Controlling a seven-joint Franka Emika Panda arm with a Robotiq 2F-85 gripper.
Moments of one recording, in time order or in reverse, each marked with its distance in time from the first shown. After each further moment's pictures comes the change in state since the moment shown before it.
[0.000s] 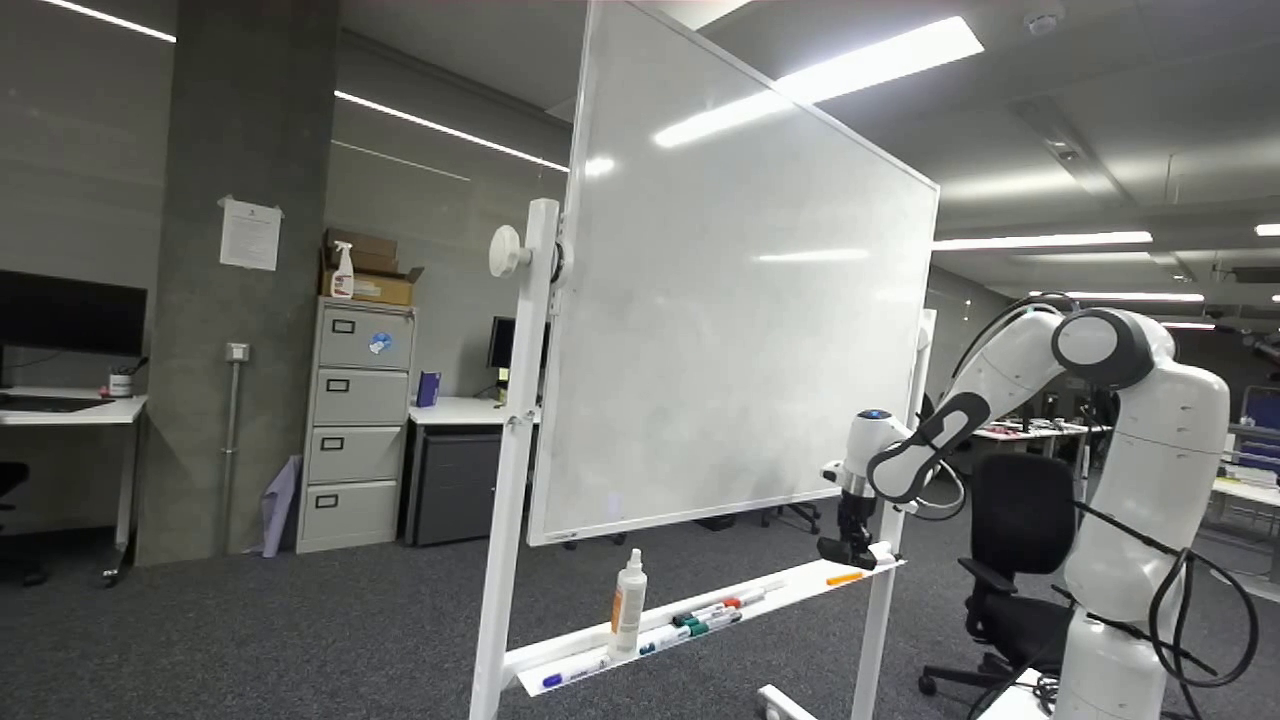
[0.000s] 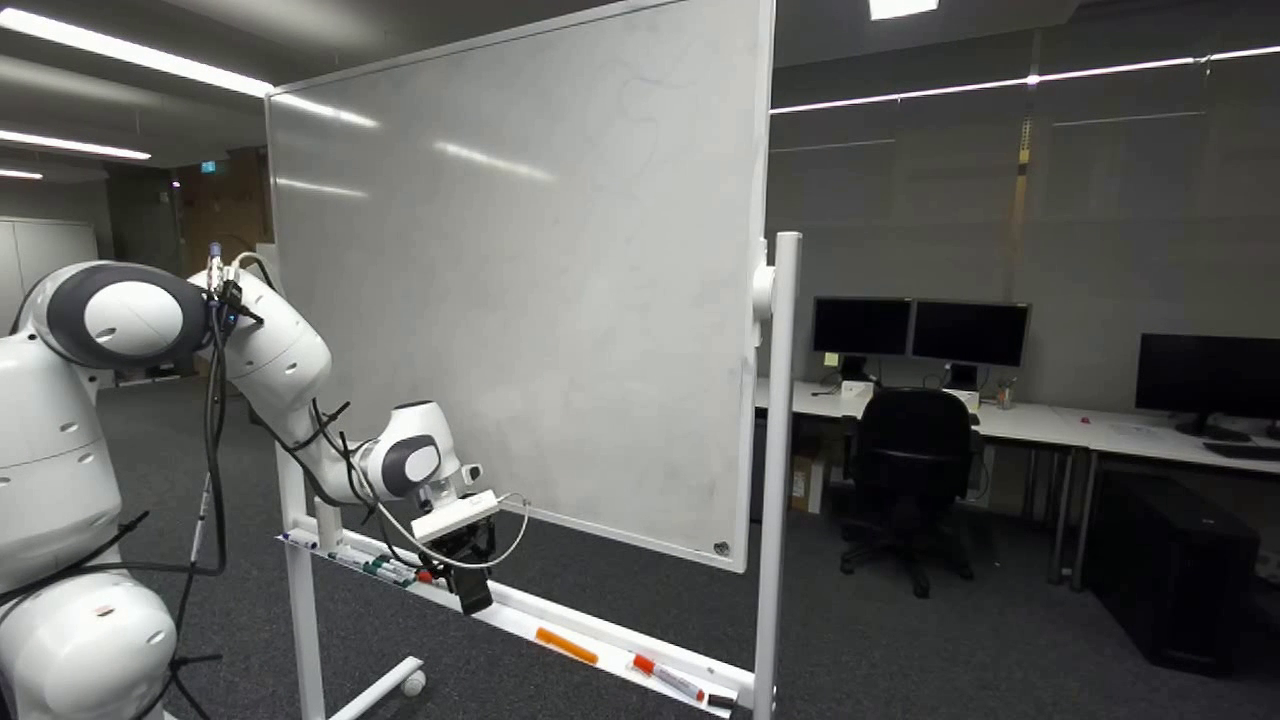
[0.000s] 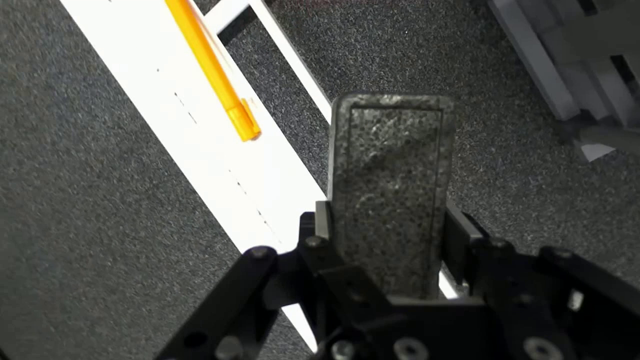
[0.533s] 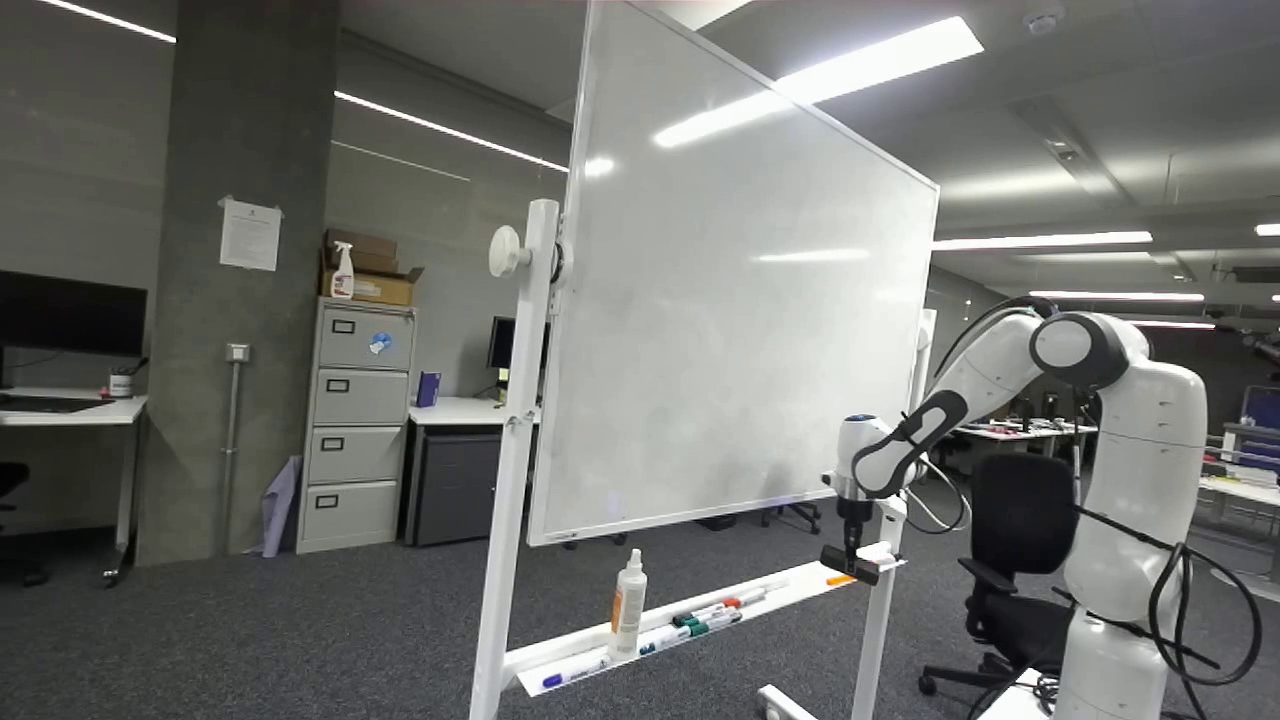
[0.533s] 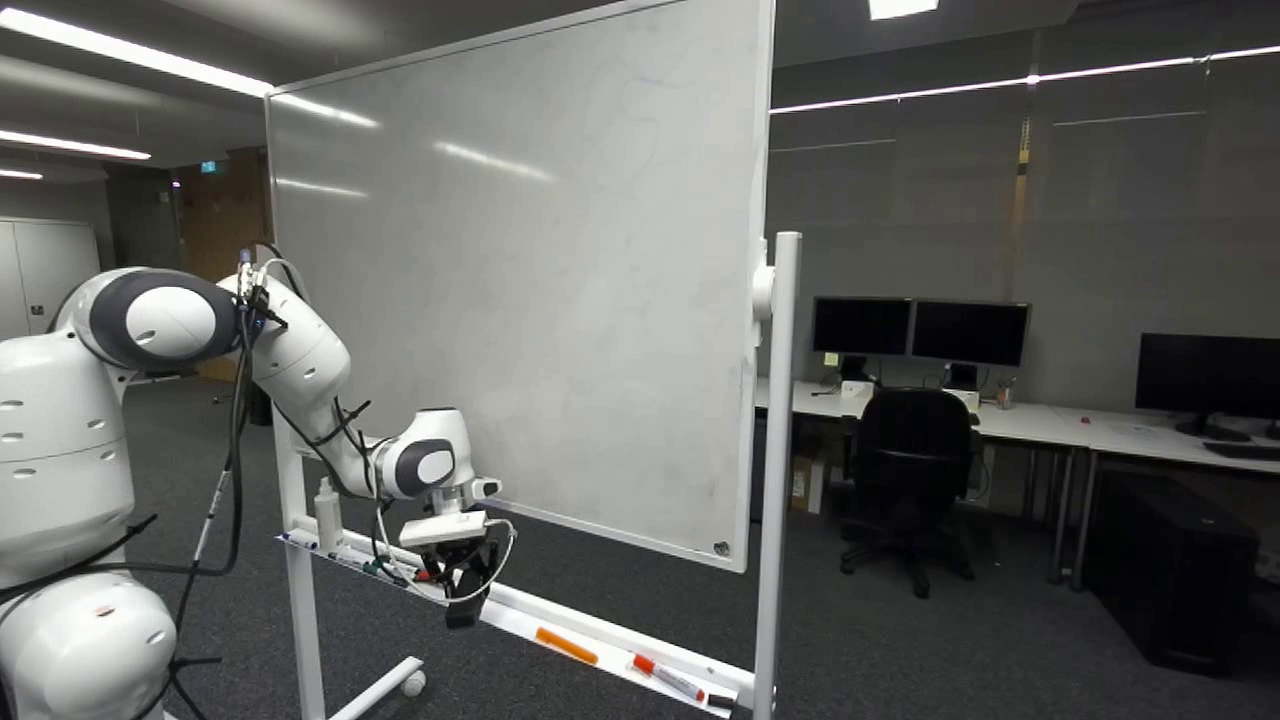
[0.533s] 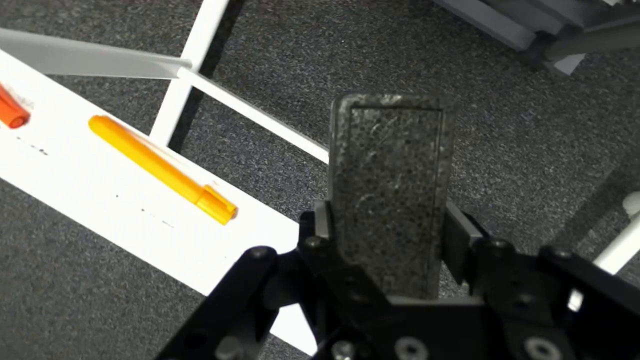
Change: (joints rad) arm -0.001 0.087 0.005 0.085 0.122 -0.134 0.325
